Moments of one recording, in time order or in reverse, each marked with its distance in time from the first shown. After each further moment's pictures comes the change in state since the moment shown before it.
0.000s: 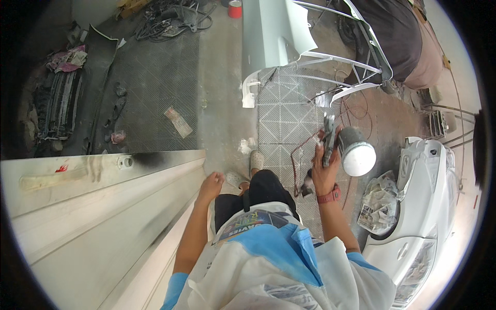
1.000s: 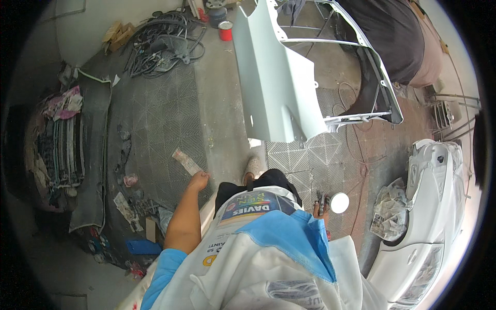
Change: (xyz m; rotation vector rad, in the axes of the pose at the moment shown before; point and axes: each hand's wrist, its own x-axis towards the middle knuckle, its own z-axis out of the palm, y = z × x) left_hand 0.317 0.052 -0.178 0.213 -0.156 -0.272; right_hand 0.020 0.168 0.063 -0.301 0.078 0.404
